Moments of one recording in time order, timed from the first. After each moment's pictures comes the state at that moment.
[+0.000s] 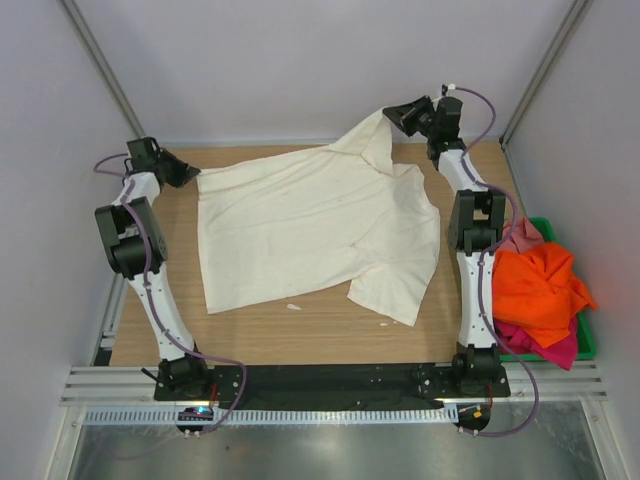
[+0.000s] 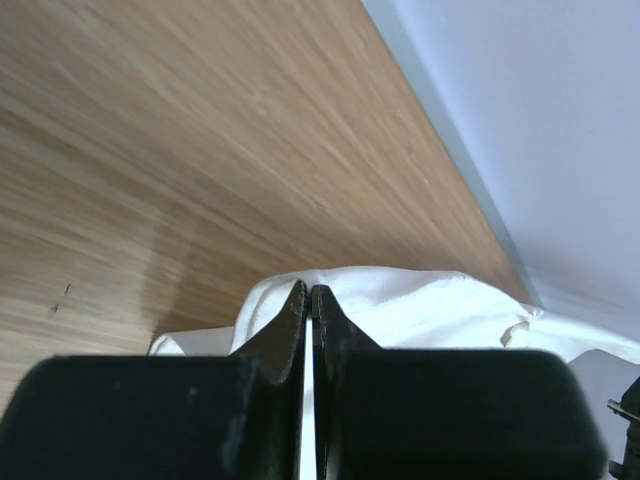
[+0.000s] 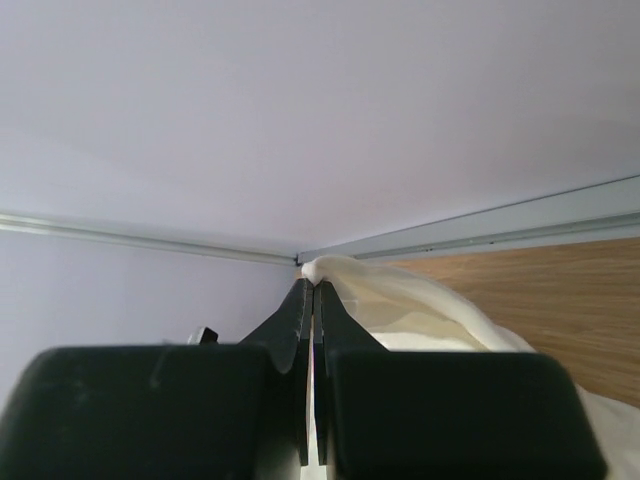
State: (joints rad) left arm 0.29 2.26 1.75 -0.18 0.41 -0.79; right arm 0.01 2.59 2.28 0.24 -0.54 1.15
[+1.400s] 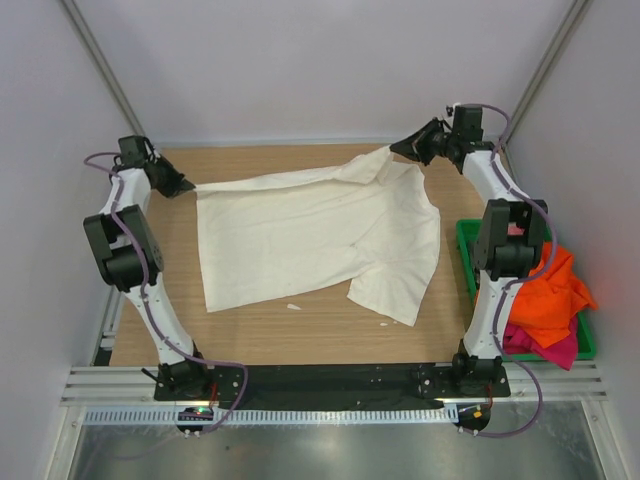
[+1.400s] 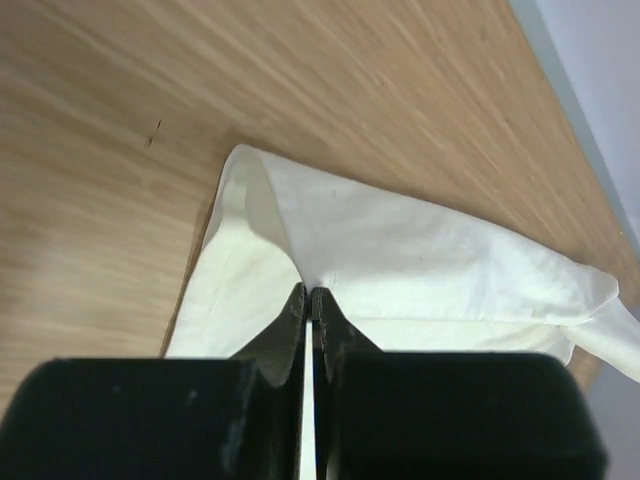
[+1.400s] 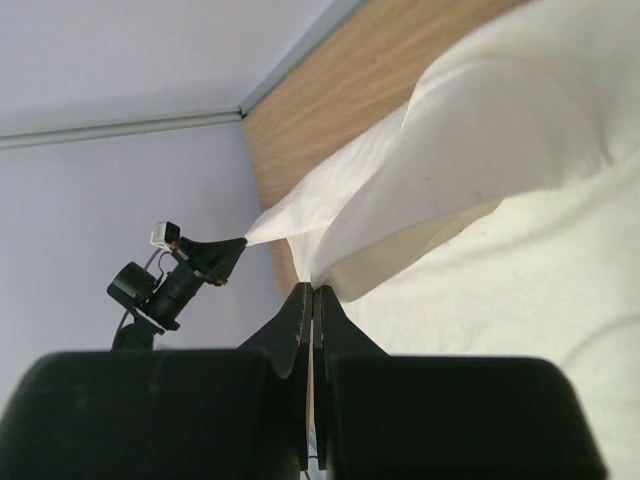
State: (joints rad) left arm 0.30 2.11 1.73 -0.49 0.38 -0.57; right arm -0.02 2.11 1.81 -0.24 -0.70 0.98
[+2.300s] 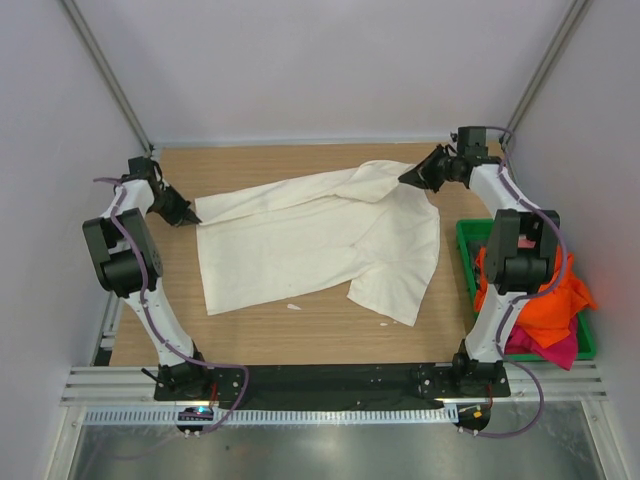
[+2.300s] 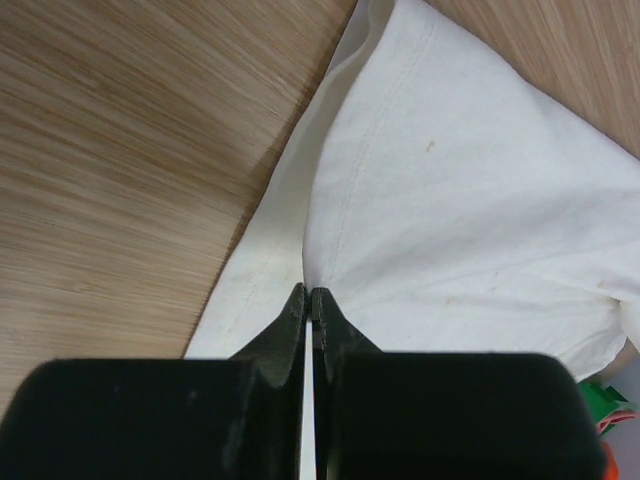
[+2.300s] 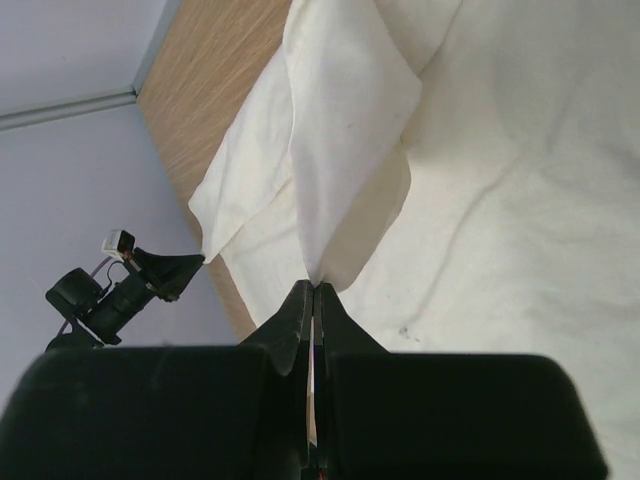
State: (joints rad) left arm 0.30 2.03 1.52 -0.68 0.33 -0.52; right arm -0.04 1.95 1.54 -0.41 -0.61 0.82
